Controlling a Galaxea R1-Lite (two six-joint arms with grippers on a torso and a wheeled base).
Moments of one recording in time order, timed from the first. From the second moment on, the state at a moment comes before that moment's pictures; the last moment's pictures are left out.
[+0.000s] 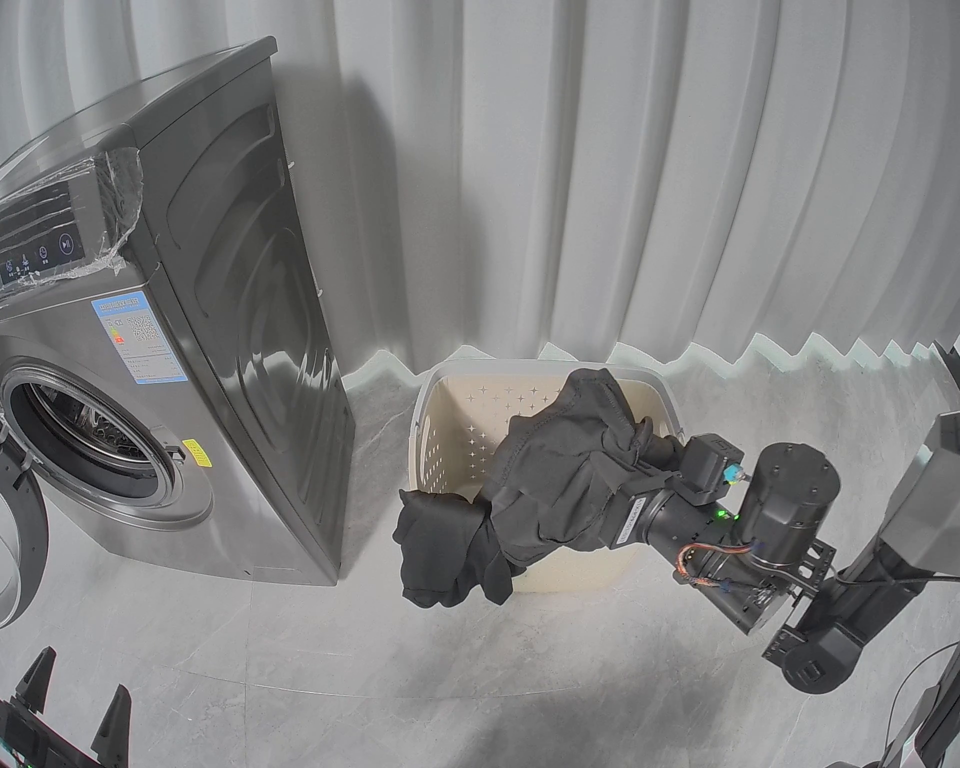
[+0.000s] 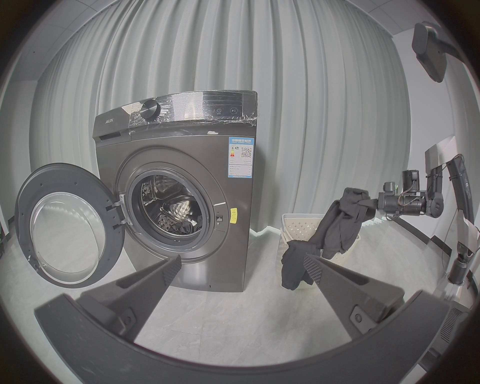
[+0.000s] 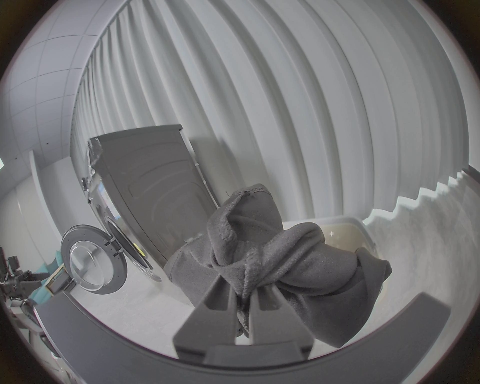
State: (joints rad) left arm 0.00 0.02 -0.02 0.01 -0.01 -0.04; right arm 0.70 1.96 -0.52 -1.46 -0.23 0.25
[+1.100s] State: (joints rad) left arm 0.00 0.02 -0.02 0.01 -0.01 -0.04; right arm 0.70 1.75 -0.45 -1.47 -0.23 0.17
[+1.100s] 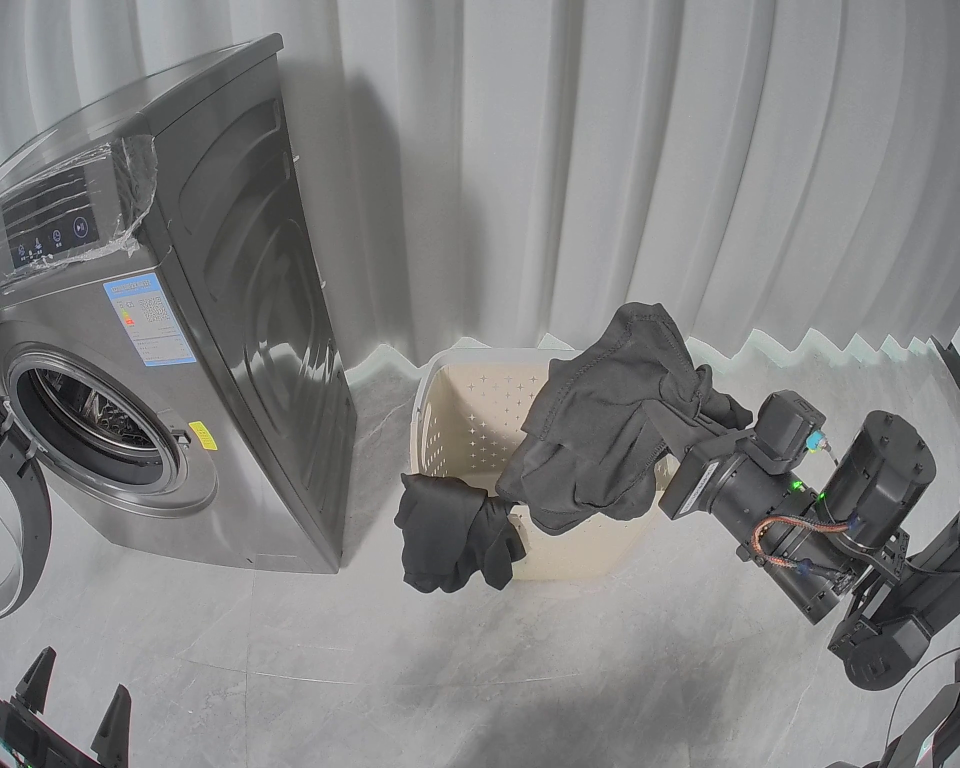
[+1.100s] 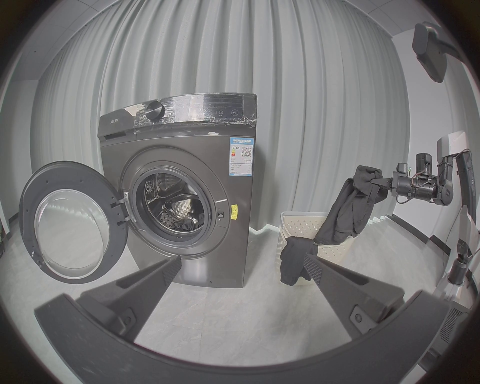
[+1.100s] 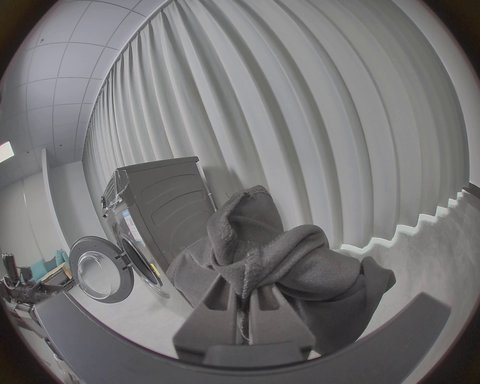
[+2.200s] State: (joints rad) left arm 0.00 0.02 -0.02 0.01 0.00 -0.05; right arm 0.71 1.75 -0.42 -1.48 -0.23 0.17
